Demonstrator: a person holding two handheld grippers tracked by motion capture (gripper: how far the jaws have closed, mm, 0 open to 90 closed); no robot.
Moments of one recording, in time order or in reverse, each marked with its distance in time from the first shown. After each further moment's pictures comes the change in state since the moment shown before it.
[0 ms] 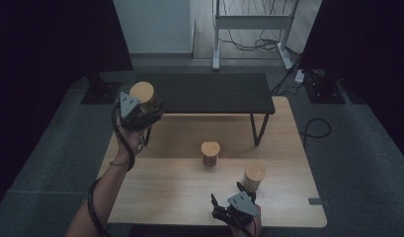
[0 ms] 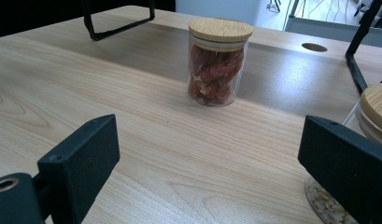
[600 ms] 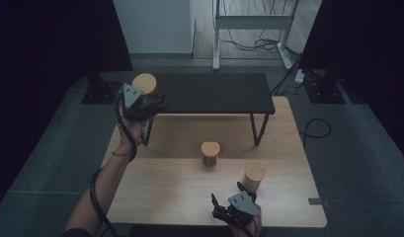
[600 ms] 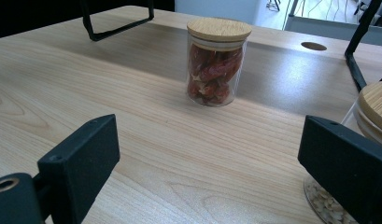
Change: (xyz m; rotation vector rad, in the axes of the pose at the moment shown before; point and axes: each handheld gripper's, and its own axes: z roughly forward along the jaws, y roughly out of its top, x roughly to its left) left arm 0.001 0.013 0.022 -0.002 0.019 0.034; right arm -0.001 0.000 0.000 0.001 0.000 0.006
